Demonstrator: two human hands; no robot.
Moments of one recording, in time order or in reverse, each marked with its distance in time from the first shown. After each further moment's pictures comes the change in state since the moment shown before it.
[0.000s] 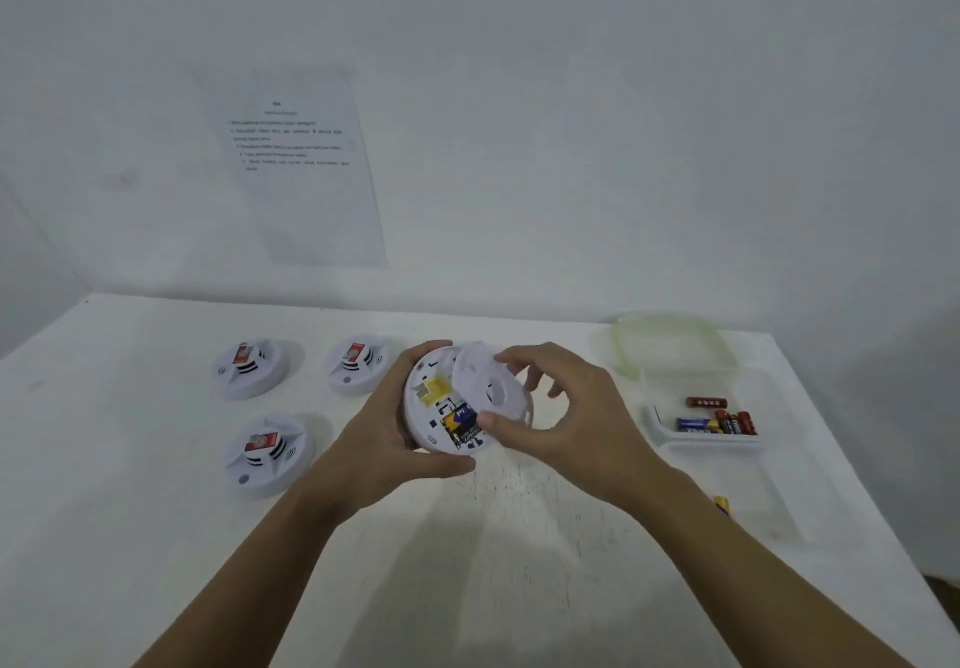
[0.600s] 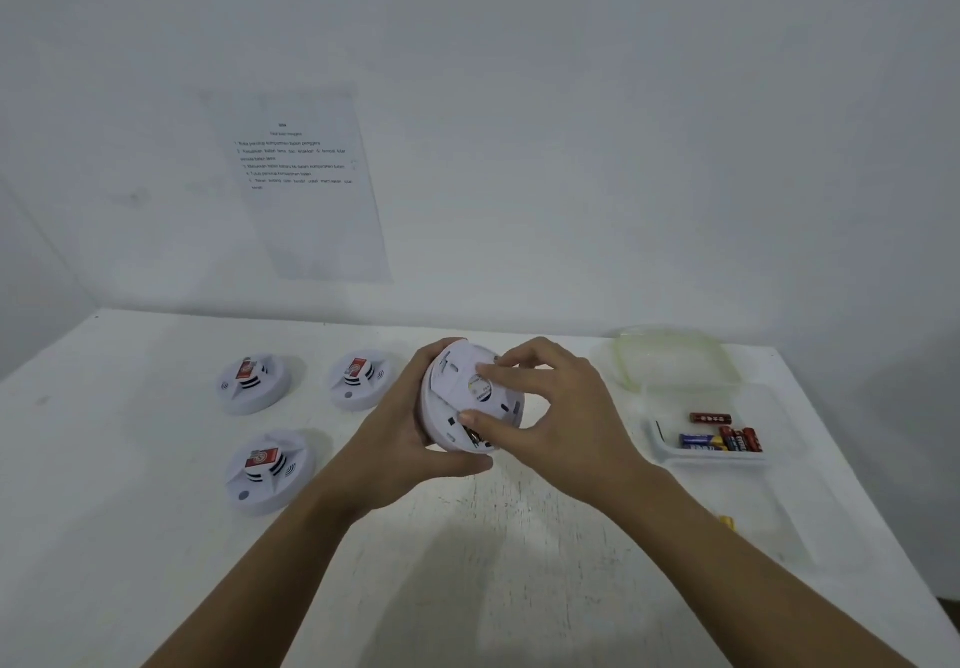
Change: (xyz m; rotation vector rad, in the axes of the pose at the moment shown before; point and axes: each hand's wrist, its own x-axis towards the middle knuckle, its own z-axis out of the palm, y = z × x) left_hand 0.014 0.017 0.009 0.084 0.005 0.071; right_hand 0.014 -0.010 0.004 -0.184 0.087 -0.056
